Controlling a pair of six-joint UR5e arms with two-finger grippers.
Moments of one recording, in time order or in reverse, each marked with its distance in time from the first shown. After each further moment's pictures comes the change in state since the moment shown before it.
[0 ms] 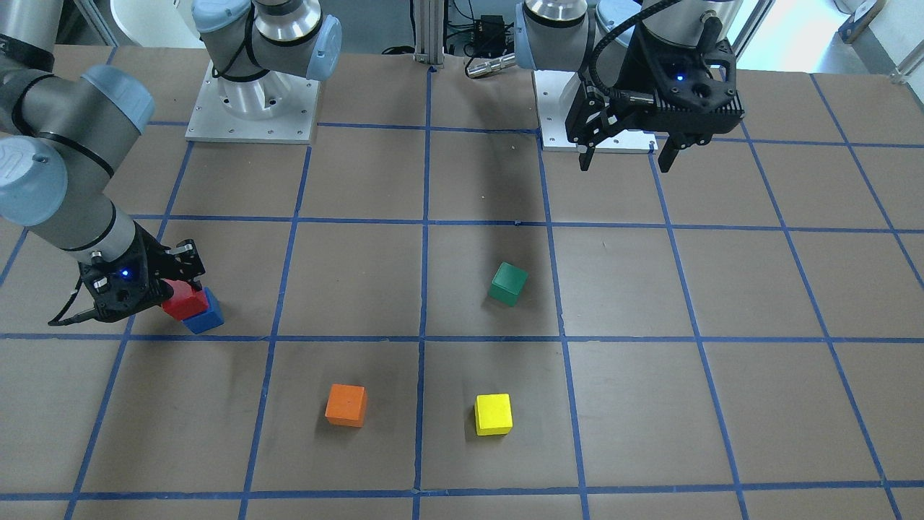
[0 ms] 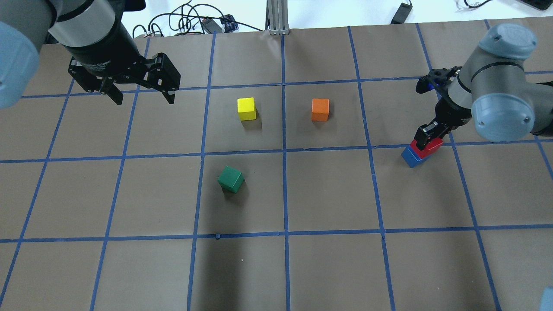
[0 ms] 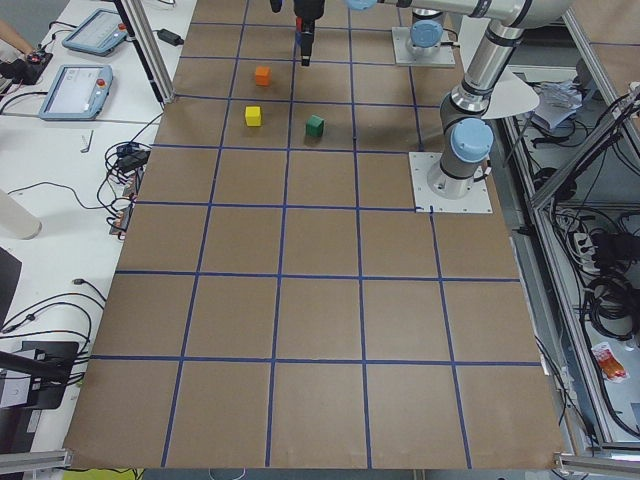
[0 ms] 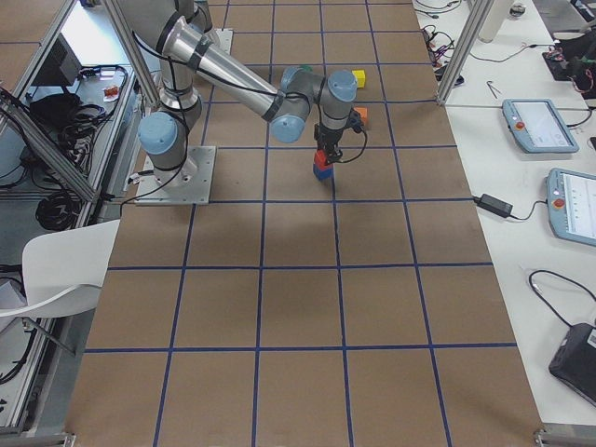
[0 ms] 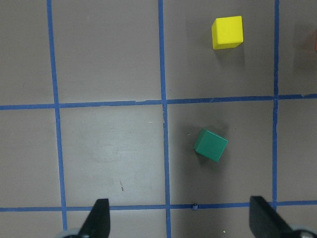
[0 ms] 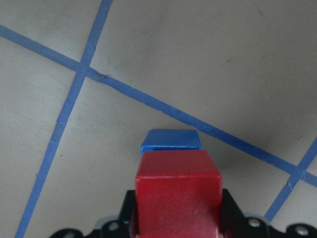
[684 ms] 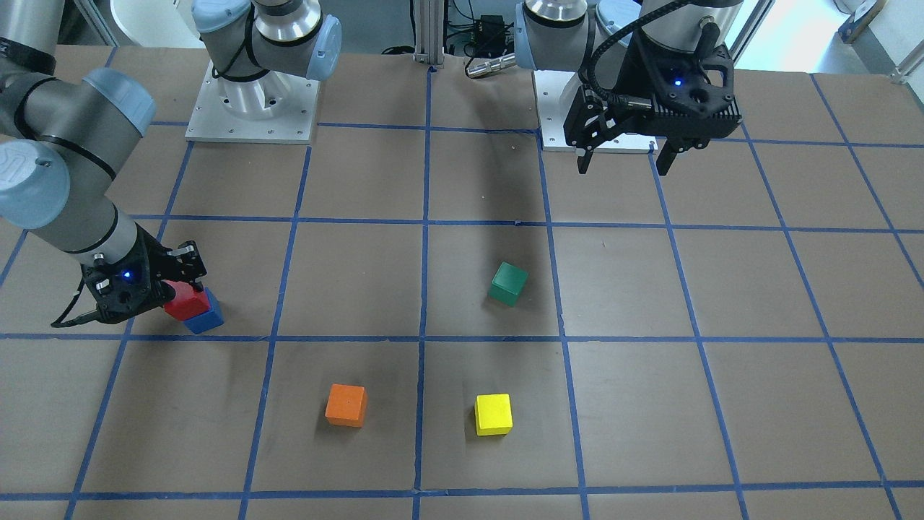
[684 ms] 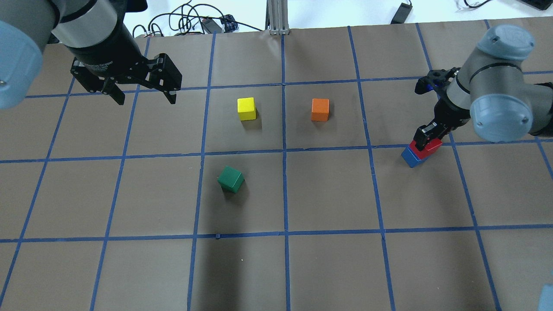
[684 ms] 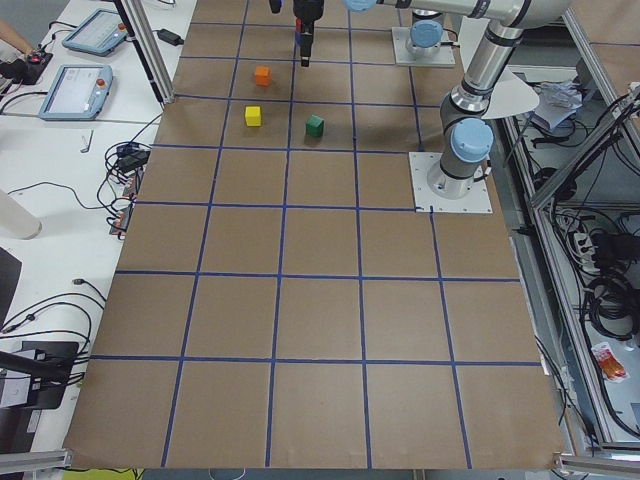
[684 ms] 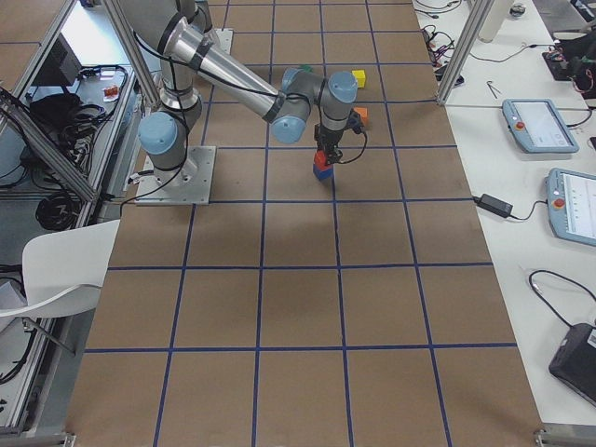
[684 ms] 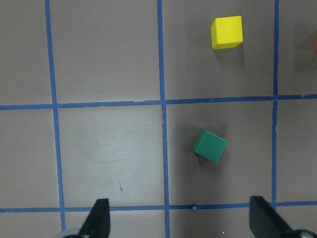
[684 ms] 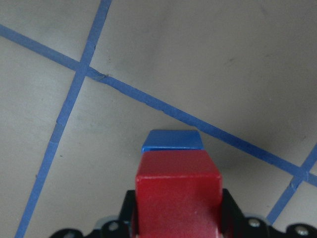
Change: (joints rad) left arm 0.000 -0.004 -0.004 0.007 -0.004 0.000; right arm 0.002 0.004 0.002 -0.002 0.000 0.002
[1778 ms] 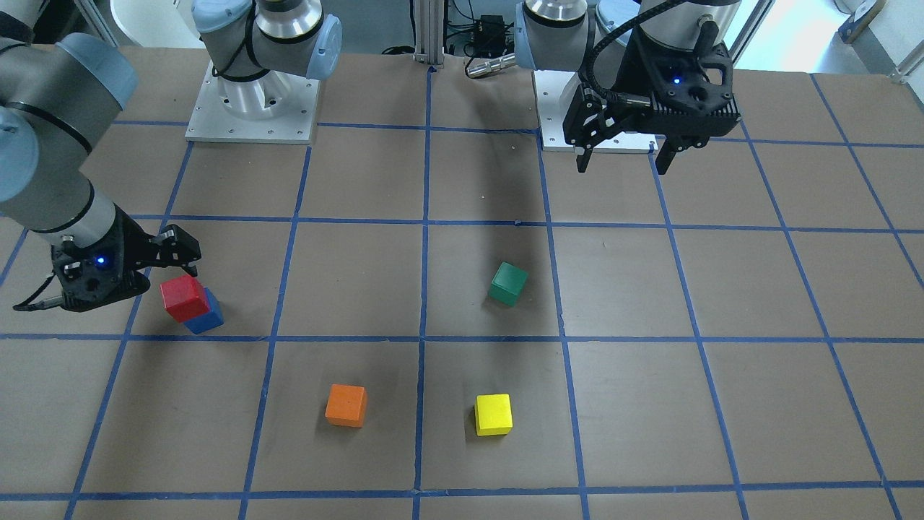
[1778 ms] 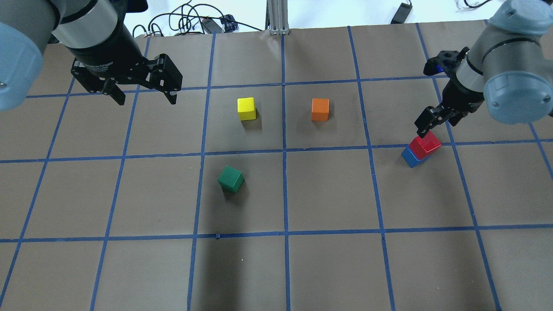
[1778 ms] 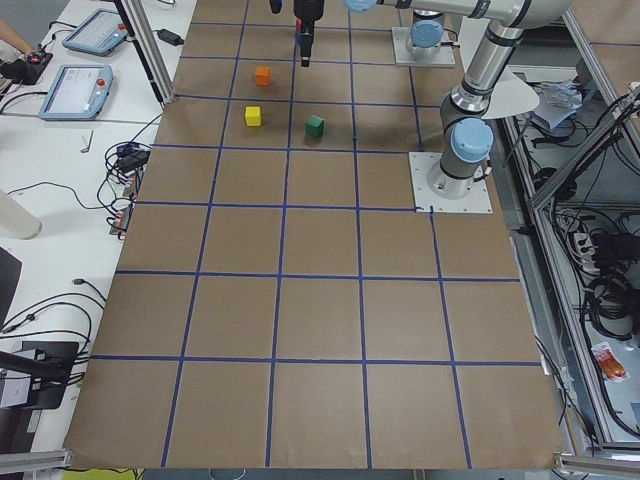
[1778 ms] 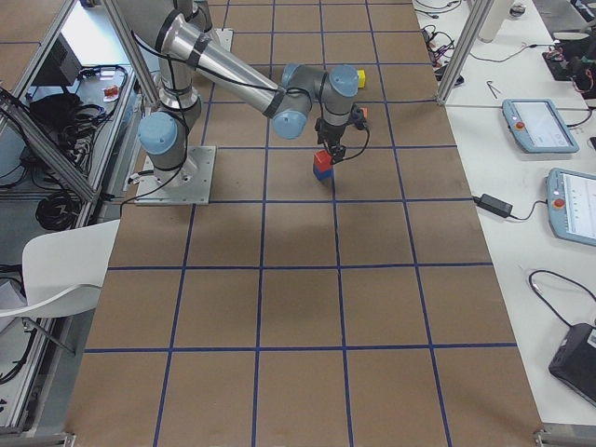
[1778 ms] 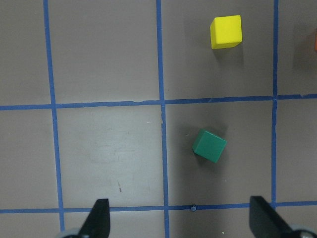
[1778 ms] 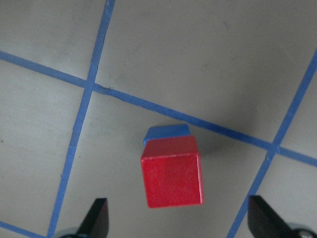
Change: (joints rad) left arm -0.001 0.005 -0.002 0.002 0.000 0.002; right arm 0.009 -0.063 -0.119 0.181 -0.007 0.157
